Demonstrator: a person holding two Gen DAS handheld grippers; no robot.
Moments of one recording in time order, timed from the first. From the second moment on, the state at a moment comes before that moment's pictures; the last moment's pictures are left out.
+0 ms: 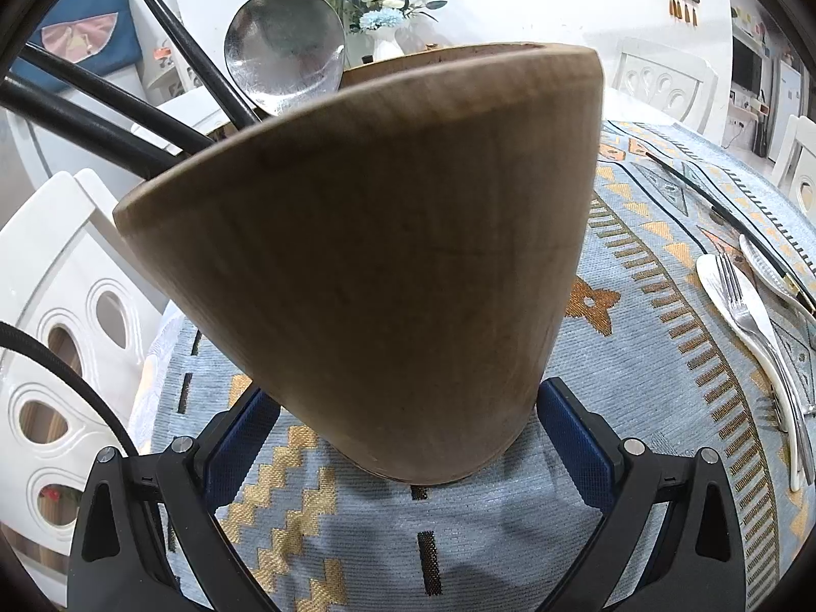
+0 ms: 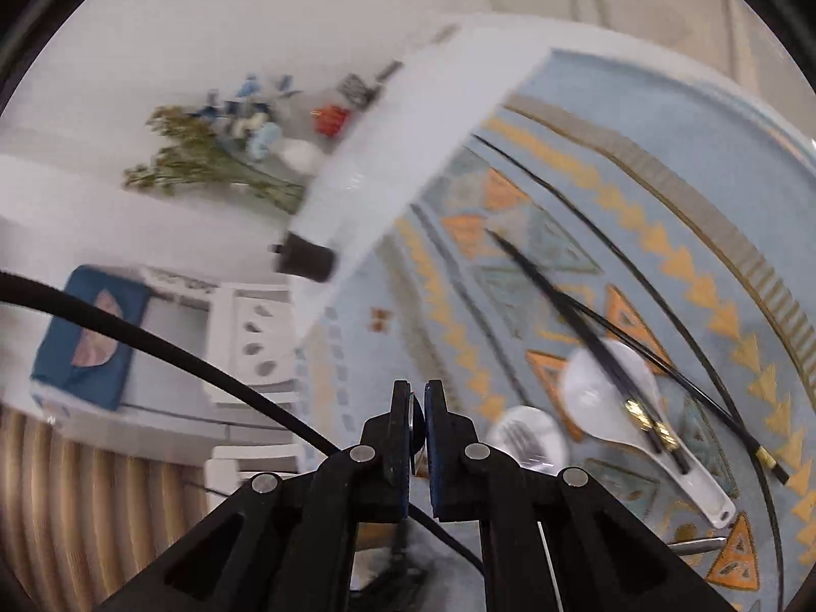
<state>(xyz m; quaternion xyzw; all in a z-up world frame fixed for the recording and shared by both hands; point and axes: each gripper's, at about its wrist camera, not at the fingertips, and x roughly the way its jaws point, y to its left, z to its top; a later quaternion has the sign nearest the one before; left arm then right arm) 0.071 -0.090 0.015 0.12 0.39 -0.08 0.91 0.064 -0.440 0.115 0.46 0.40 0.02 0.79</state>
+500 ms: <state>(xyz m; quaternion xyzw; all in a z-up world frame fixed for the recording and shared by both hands) 0.071 -0.091 0.015 0.12 0.39 -0.08 0.91 0.098 -0.329 0.191 0.27 0.43 0.11 0.86</state>
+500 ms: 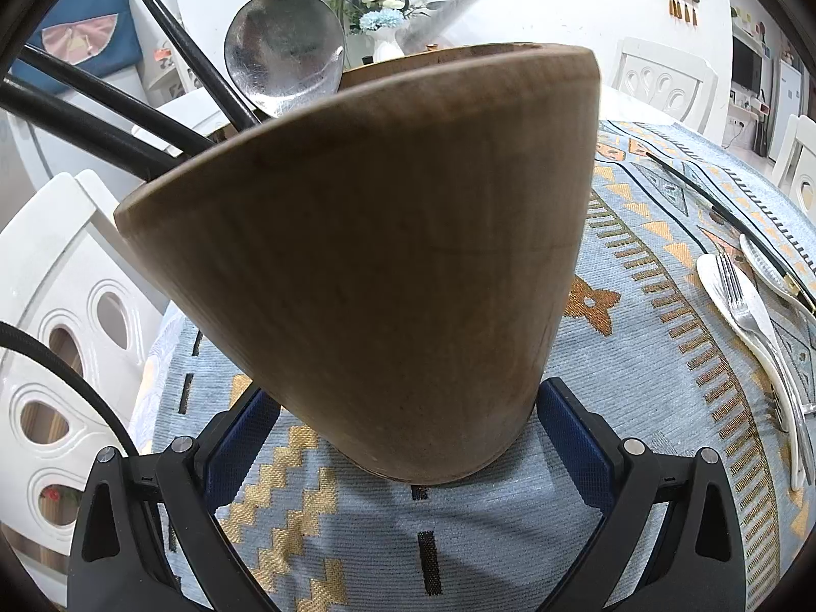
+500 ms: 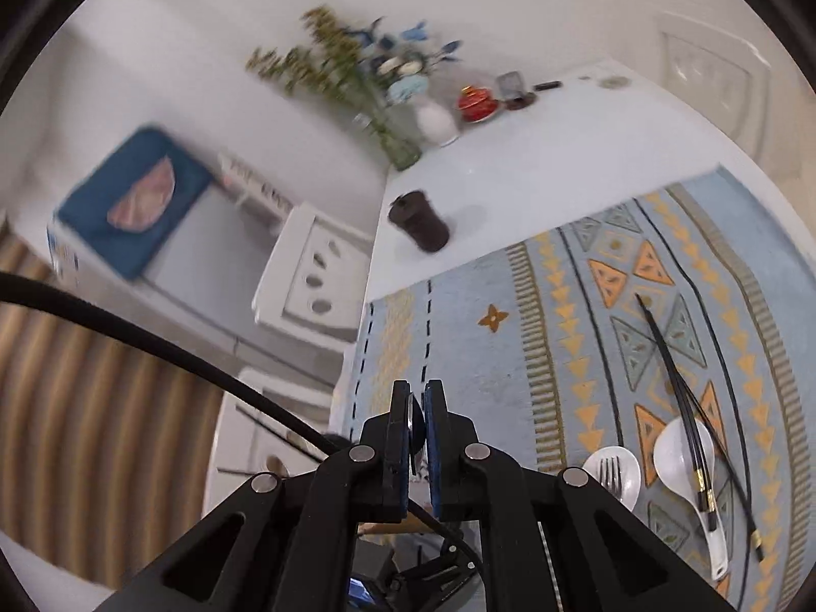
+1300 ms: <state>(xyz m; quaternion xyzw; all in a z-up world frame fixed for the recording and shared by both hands) 0.070 -0.092 0.015 0.12 0.39 -0.08 0.91 0.114 -0.257 0.233 0.17 0.38 0.22 0.88</state>
